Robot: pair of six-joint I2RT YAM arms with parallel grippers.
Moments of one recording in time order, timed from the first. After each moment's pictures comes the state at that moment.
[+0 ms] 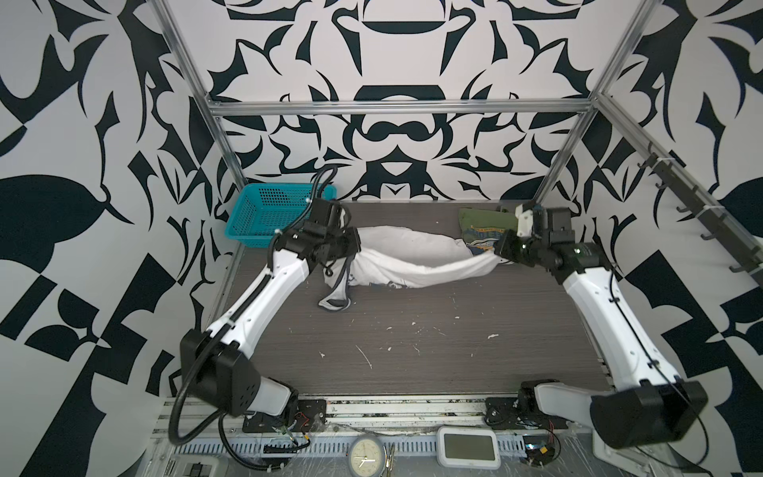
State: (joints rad) left arm -0.40 1.53 1.51 -0.72 0.10 -0.53; right arm 0.08 1.32 1.39 -0.77 -0.21 0.45
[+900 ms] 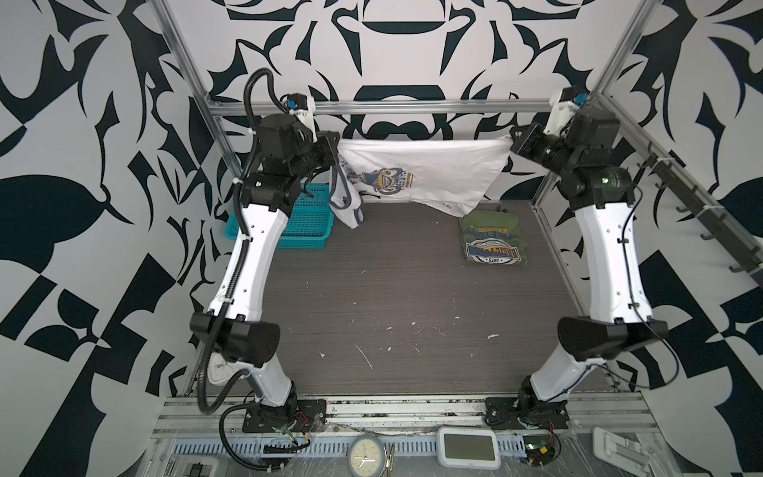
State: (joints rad) left arm -0.23 1.64 1.98 -0.52 0.27 -0.32; right arm 0.05 1.62 2.07 -0.67 -0.27 0.45
